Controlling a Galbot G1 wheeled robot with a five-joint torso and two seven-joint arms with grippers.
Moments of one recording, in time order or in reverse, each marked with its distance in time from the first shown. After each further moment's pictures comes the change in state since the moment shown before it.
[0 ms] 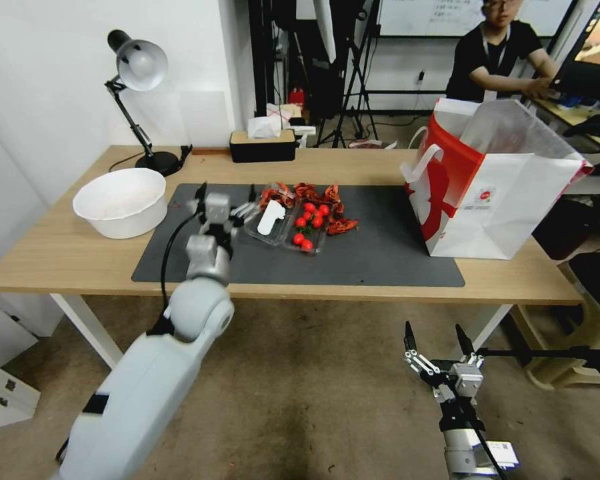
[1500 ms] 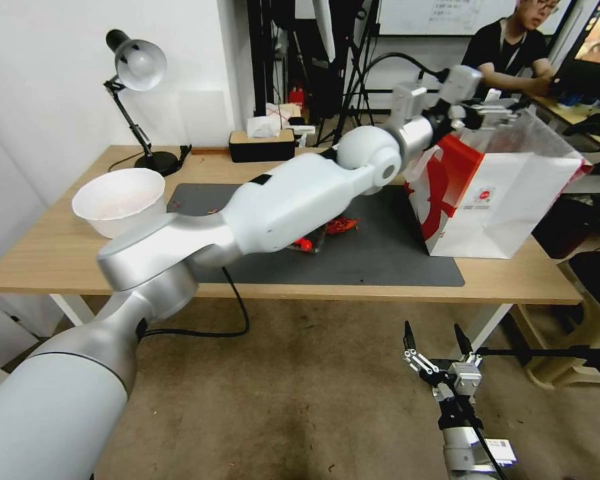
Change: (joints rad) left arm -1.232 -0.418 0.846 0.787 -0.845 -0.127 0.605; right arm 0.016 0.004 0.001 -0.022 0.010 0.003 -0.013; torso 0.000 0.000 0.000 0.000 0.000
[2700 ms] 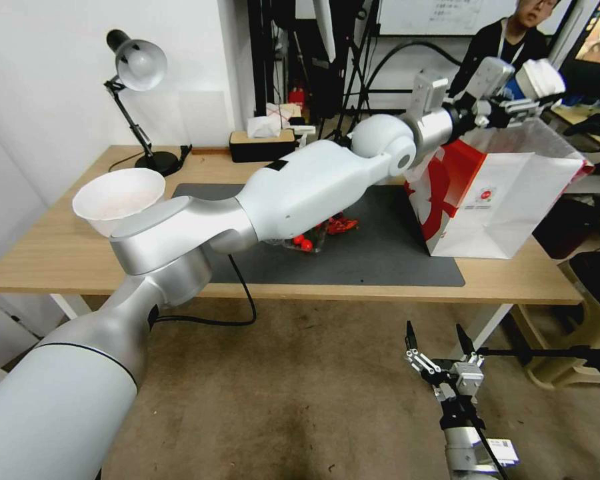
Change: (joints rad) left arm -0.038 -0.026 0.048 0.049 -0.022 -0.034 0.094; right arm -0.002 -0.002 0.003 0.001 0.002 -0.003 0.005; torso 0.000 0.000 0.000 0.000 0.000
